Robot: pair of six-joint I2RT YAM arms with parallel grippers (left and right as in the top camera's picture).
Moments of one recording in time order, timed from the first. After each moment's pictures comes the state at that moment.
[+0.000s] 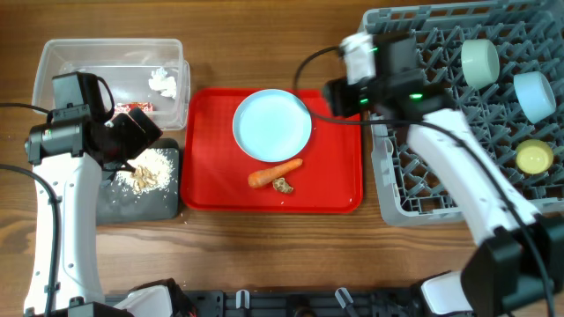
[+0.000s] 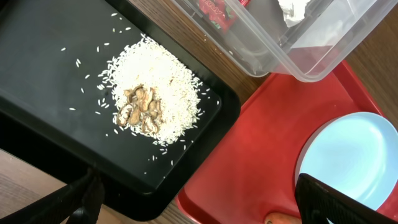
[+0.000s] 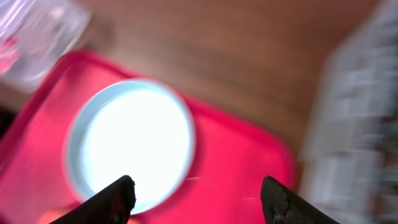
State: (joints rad) left arm 0.21 1.37 1.22 -1.08 0.02 -0.54; right arm 0.32 1.63 1.29 -0.54 -0.23 0.00
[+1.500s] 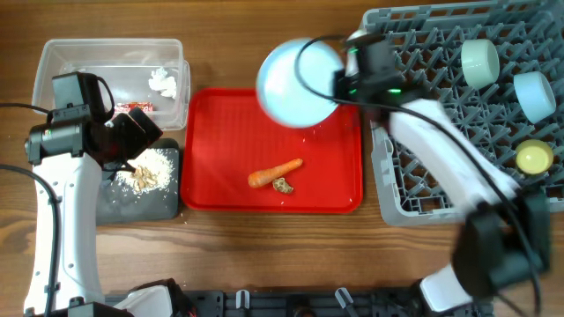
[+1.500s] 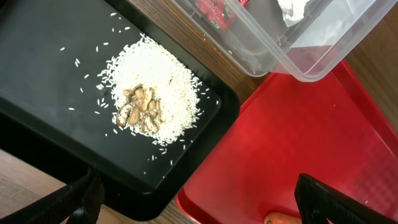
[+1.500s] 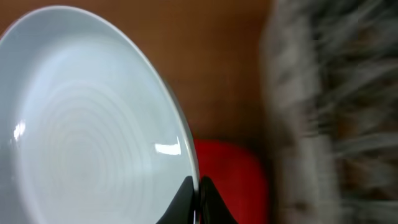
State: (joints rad) left arm 0.21 1.37 1.22 -1.08 0.03 -0.54; right arm 0.31 1.69 1.29 -0.42 0.05 0.27
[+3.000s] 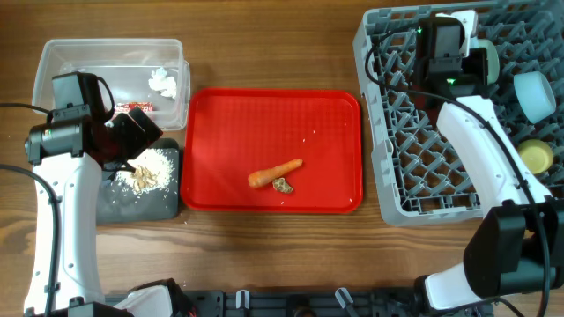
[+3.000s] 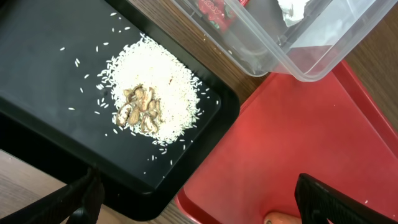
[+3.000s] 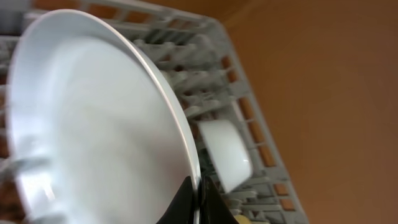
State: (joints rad) left arm 0.21 1.37 1.22 -1.08 0.03 -0.54; right arm 0.10 1.69 1.30 -0.40 0.87 -0.19
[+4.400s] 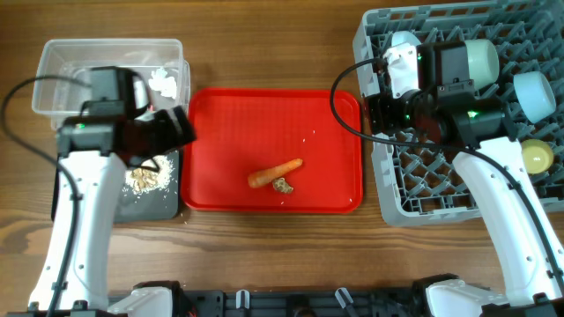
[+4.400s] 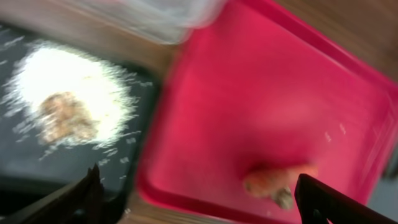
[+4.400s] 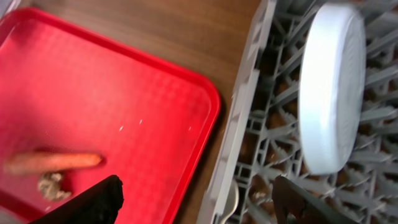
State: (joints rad) left arm 0.01 1.37 1.22 -1.03 0.14 -0.37; right arm 0.20 1.41 1.32 -0.86 -0.11 -0.14
